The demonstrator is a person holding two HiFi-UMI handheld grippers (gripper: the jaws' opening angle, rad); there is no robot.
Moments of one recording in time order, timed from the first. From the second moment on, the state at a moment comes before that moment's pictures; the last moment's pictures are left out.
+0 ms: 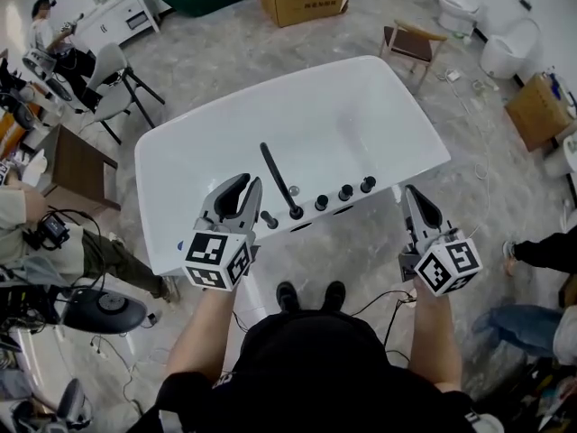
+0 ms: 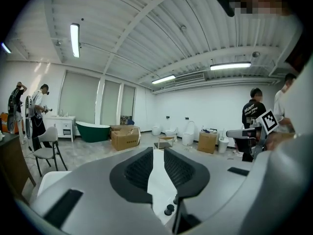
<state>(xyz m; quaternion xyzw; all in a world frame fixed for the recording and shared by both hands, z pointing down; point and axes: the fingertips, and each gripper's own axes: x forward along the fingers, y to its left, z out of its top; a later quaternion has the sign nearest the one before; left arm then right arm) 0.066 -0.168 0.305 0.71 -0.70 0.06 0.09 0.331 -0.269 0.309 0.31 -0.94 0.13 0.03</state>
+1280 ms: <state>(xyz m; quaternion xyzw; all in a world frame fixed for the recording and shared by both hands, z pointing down) 0.042 -0.212 0.300 0.67 -0.74 0.07 0.07 0.272 -0.305 0.270 0.29 -0.96 0.05 0.02</state>
